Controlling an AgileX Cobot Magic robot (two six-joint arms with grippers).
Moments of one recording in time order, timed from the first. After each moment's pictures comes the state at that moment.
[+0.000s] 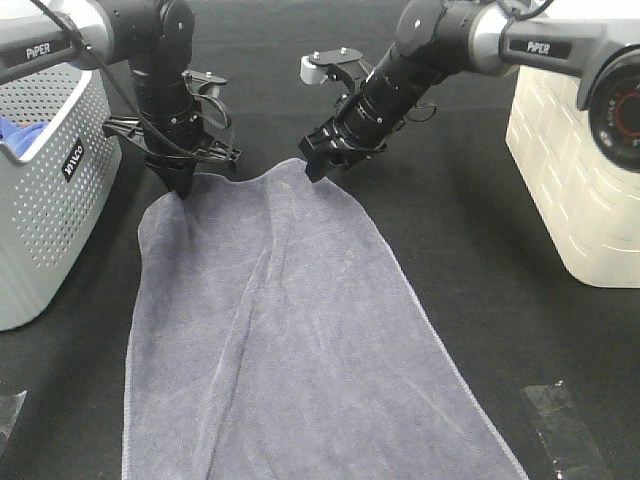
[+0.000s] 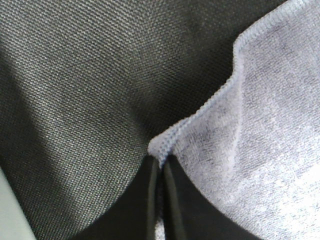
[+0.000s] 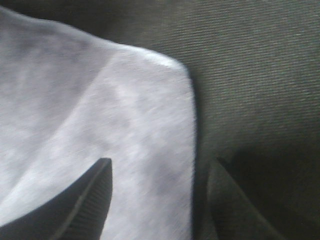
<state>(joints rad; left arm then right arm) -0.32 2.55 -2.25 0.11 1.22 -0.13 0.40 2.52 -2.11 0.38 0.79 -0.52</state>
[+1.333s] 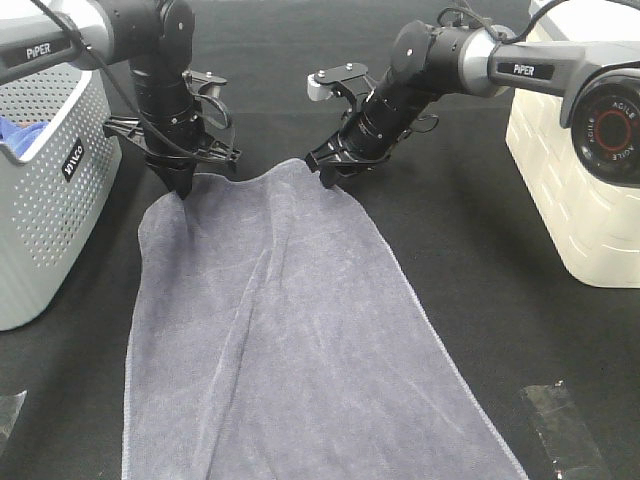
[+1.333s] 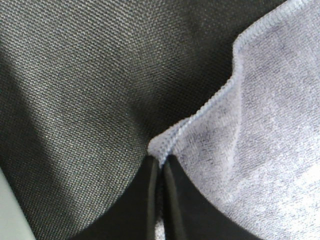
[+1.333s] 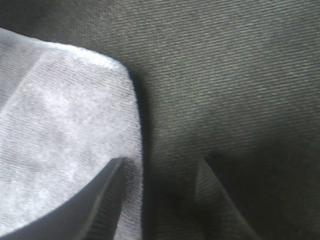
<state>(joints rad) -0.32 2.55 -2.25 0.11 1.22 -0.13 0.40 2.56 -2.11 0.28 0.69 -0.44</state>
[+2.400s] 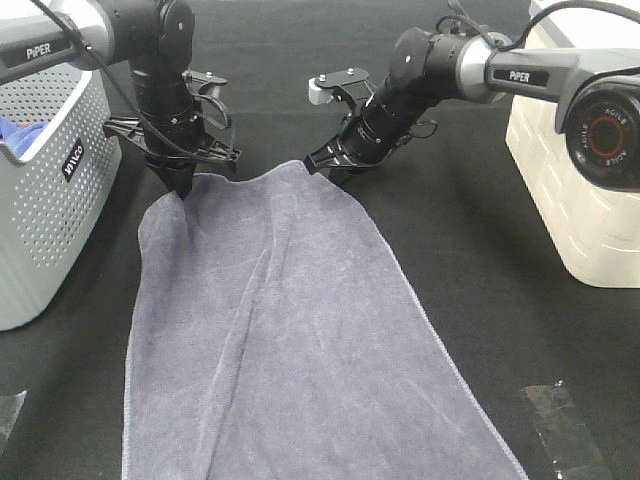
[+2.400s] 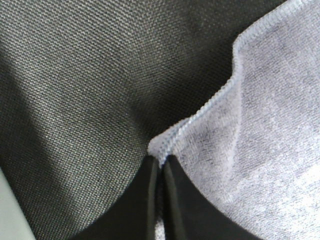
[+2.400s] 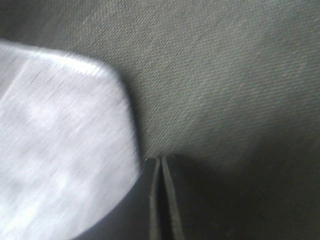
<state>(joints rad) -0.32 2.55 -2.25 0.11 1.22 -0.13 0.39 2.58 -2.12 0.29 0.70 -0.42</state>
